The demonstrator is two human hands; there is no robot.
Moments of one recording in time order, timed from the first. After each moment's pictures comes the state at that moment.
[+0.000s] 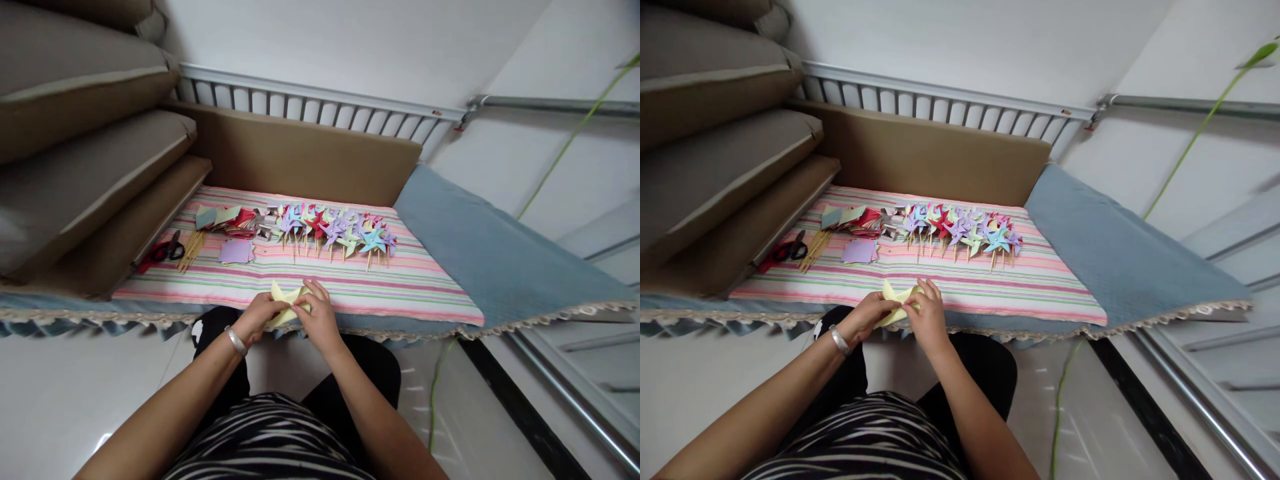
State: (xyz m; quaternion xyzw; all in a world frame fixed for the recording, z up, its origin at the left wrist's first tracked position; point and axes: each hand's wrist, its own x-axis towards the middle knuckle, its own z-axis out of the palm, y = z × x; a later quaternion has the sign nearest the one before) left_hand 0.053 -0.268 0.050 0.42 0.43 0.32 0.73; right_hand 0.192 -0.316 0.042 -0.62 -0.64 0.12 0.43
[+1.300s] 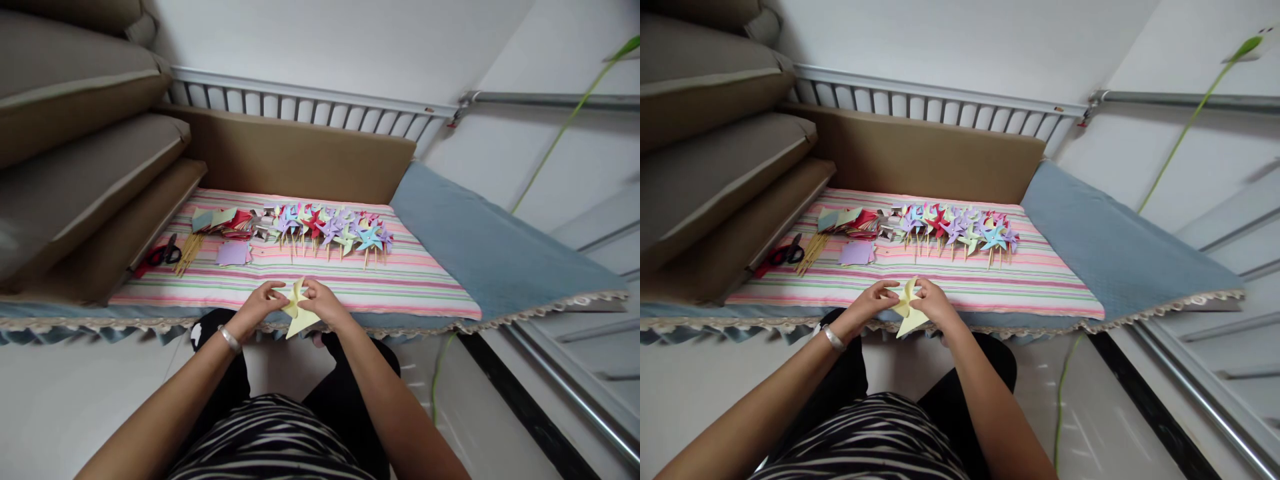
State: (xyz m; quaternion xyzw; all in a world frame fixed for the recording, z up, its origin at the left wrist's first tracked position) left_hand 0.045 -0.257 0.048 0.54 0.40 0.33 0.66; right_hand 0.215 -0.294 0.058 -0.57 -0.49 0.50 0.43
